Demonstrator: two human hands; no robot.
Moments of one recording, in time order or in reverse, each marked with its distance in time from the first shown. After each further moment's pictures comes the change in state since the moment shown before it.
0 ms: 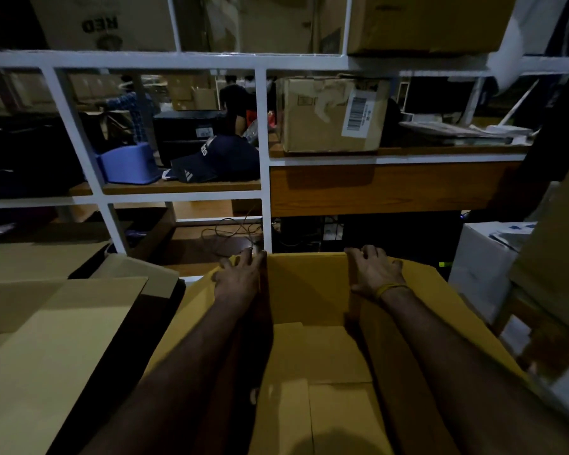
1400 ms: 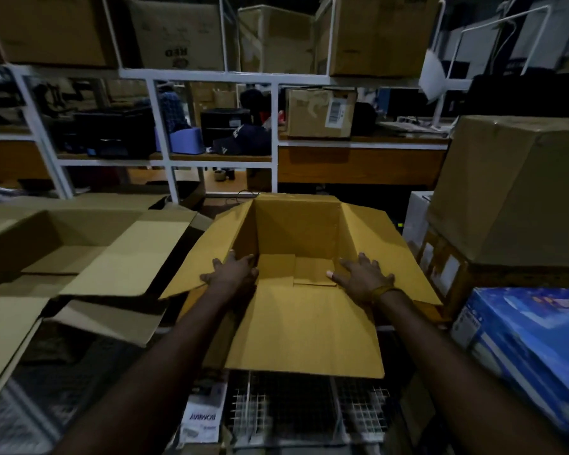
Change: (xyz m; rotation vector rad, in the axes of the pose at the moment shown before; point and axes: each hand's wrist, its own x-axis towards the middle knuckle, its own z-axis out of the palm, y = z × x) left_hand -0.360 0.018 -0.024 -0.310 -0.115 -0.183; right_hand -0.361 0.020 -0.034 0.331 -0.158 0.052
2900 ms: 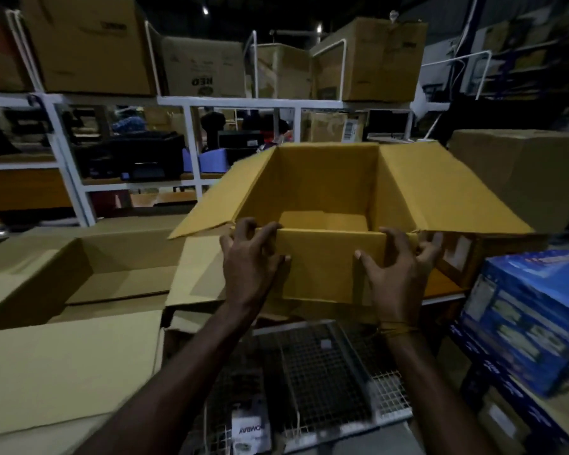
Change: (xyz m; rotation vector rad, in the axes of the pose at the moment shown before) left_hand -0.119 -0.207 -0.100 -0.492 0.824 0.632; right_hand -0.236 -0.257 0.029 0.627 1.092 0.044
